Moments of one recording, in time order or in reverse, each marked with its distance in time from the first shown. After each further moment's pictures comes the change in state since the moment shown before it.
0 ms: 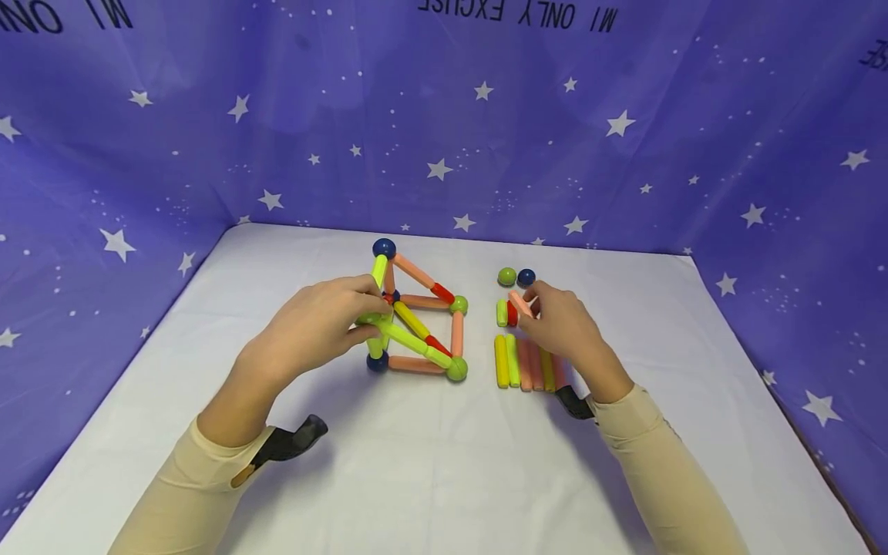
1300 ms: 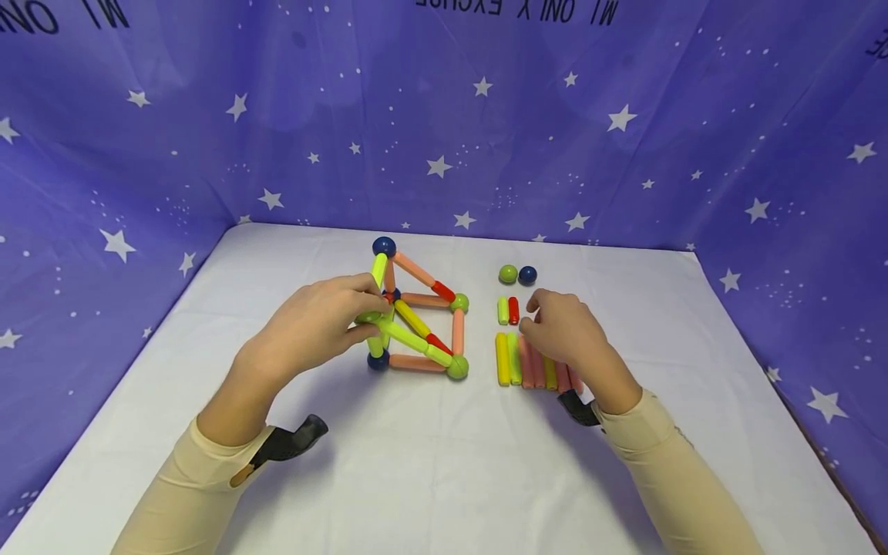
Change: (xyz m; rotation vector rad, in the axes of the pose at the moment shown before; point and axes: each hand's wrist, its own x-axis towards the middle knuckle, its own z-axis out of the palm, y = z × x) left_hand -0.001 0.000 -0.002 -0.008 -0.010 -0.002; right_hand -0.017 -0.017 -0.010 -0.096 -0.052 0.017
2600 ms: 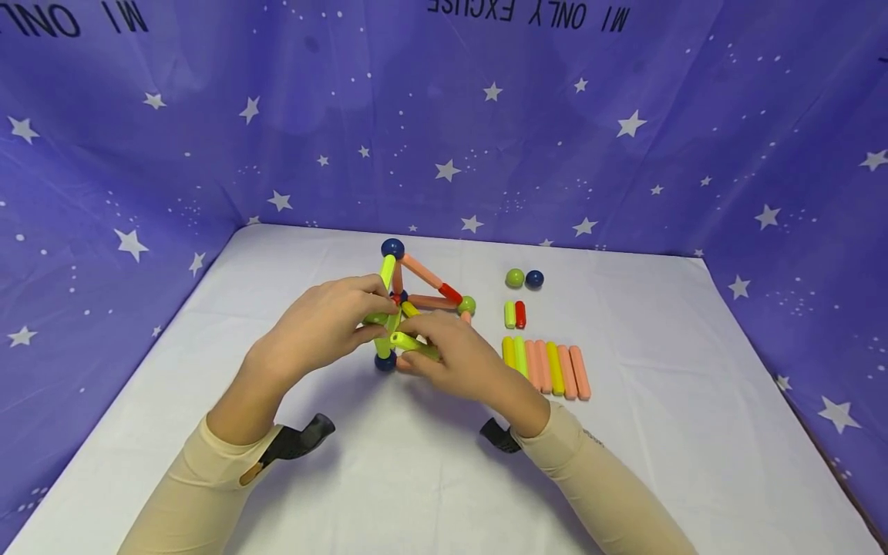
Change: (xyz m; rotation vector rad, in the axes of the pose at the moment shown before) left_hand 0.001 -0.004 0.001 0.023 0.009 0.007; right_hand 0.004 -0.108 0.064 0.348 0.154 -0.778
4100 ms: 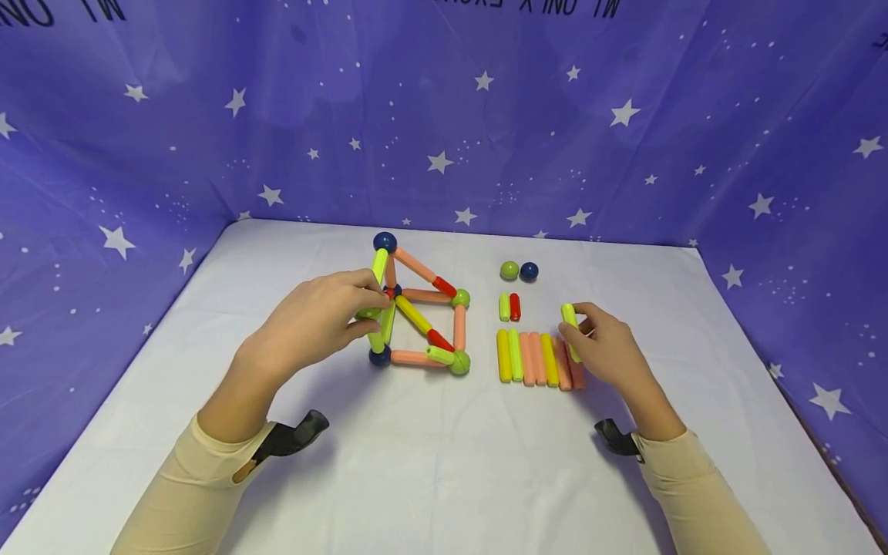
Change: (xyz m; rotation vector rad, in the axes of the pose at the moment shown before) left_hand 0.000 0.004 -0.002 -0.023 -0.042 -0.038; right_hand -0.133 0.095 -0.101 -0.191 0.064 0.871
